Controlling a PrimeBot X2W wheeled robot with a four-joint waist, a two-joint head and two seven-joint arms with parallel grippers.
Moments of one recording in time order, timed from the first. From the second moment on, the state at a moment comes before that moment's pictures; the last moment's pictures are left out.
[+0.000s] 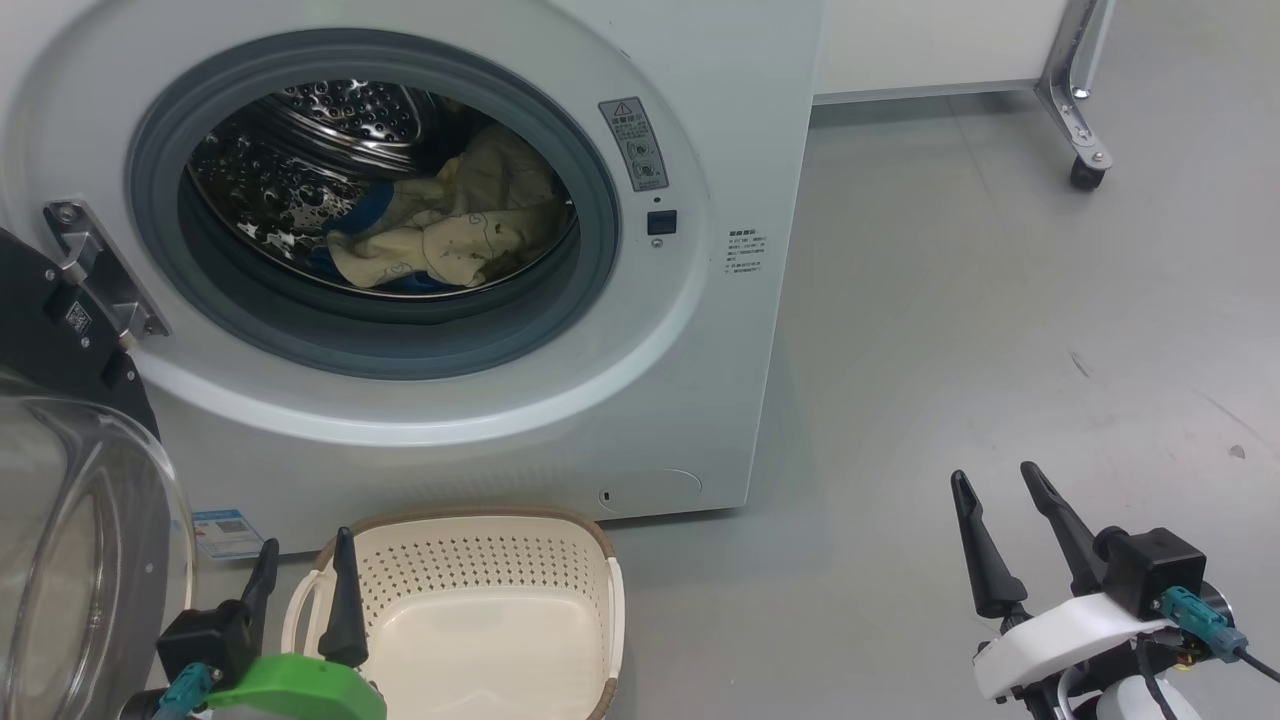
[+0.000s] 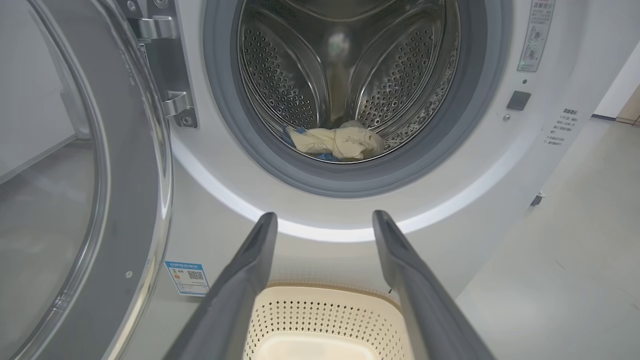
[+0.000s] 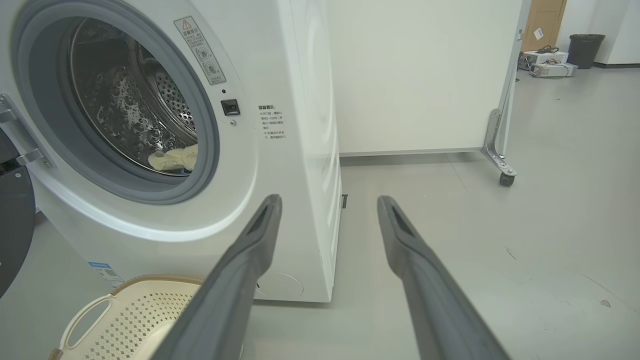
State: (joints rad) left arm -0.13 0.04 -0.14 0.40 -0.24 -0.02 -0.26; right arm 0.01 -0.14 0.17 0.22 0.30 0.12 -0.26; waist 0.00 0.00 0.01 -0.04
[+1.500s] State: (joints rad) left arm -0.11 0.04 -0.15 0.37 -0.24 -0.02 -0.26; right arm 0.01 -0.15 0.17 0.21 0.31 0.12 -0.26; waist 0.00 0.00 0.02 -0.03
